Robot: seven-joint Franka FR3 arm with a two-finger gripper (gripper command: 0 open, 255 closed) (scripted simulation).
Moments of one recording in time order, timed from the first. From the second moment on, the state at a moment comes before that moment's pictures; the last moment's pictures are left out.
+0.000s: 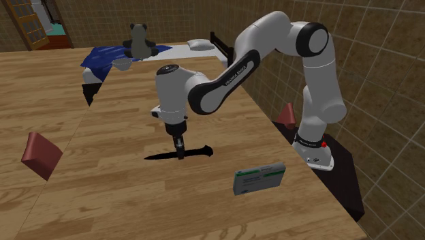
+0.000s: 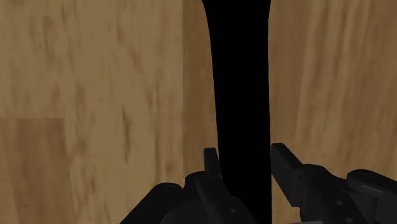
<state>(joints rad) 0.38 0.39 0.37 -1.74 -0.11 2.10 0.06</state>
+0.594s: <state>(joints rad) 0.37 0.35 0.38 -1.67 -0.09 1.99 0.05</state>
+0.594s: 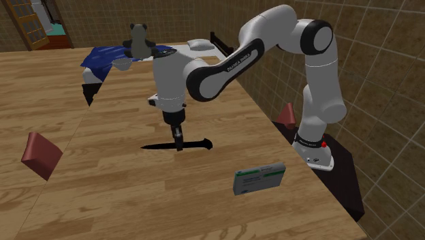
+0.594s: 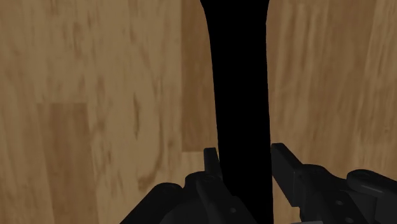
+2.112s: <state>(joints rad) 0.31 0.28 0.36 -1.51 -0.06 1.77 -0.05</state>
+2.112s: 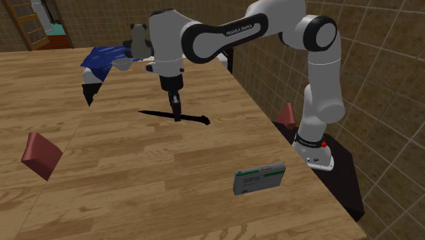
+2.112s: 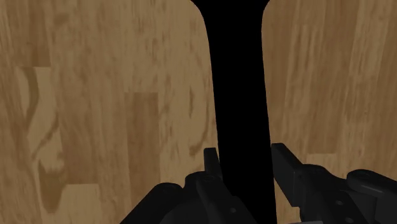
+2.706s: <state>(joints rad) 0.18 0.29 0.29 -1.50 -0.04 1.76 -0.24</state>
